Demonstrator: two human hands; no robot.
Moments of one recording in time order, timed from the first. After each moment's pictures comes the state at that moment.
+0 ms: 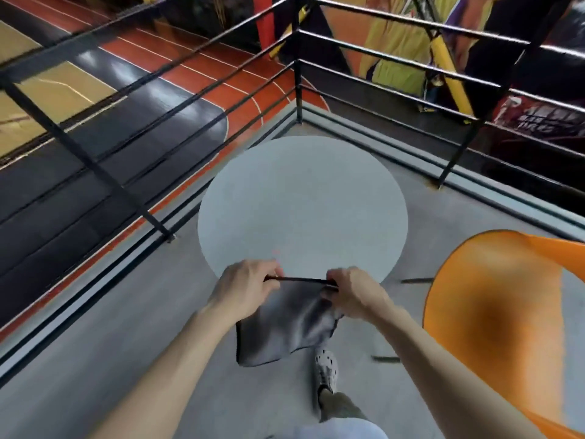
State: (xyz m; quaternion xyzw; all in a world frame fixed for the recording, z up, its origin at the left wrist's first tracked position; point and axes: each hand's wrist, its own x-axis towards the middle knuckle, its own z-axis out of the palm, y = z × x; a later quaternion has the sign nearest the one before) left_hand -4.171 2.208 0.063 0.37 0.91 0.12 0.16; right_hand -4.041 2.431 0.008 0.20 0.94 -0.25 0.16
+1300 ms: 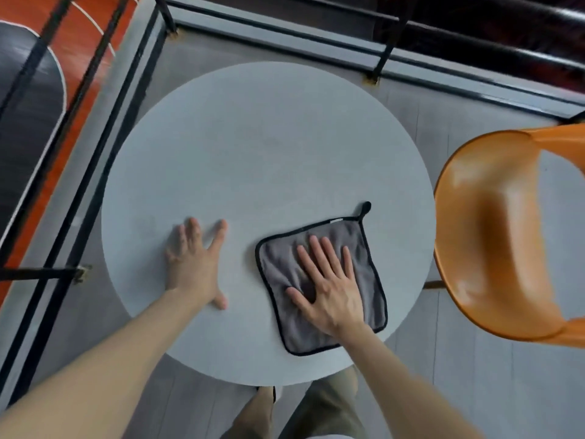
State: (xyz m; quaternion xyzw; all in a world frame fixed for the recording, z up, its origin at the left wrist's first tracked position) left_hand -4.469 2.288 -0.118 0.44 0.84 -0.20 0.25; right_hand -4.196 2.377 -0.190 0.38 0.91 -0.14 0.03
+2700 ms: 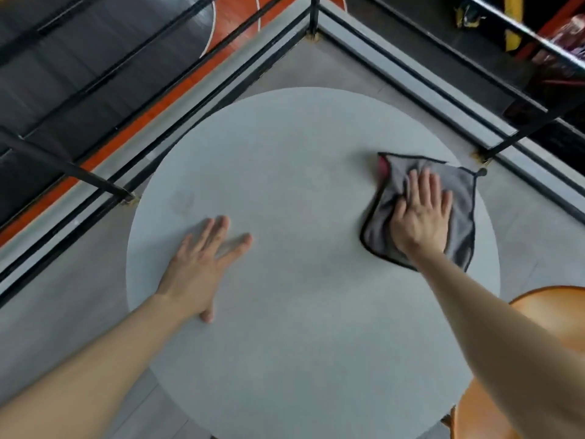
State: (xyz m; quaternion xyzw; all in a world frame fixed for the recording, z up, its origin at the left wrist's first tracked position) left_hand -4.453 2.293 -0.108 0.38 0.87 -0.18 0.26; right_hand -4.325 2.691 -0.202 0.36 0.93 -0.08 0.04
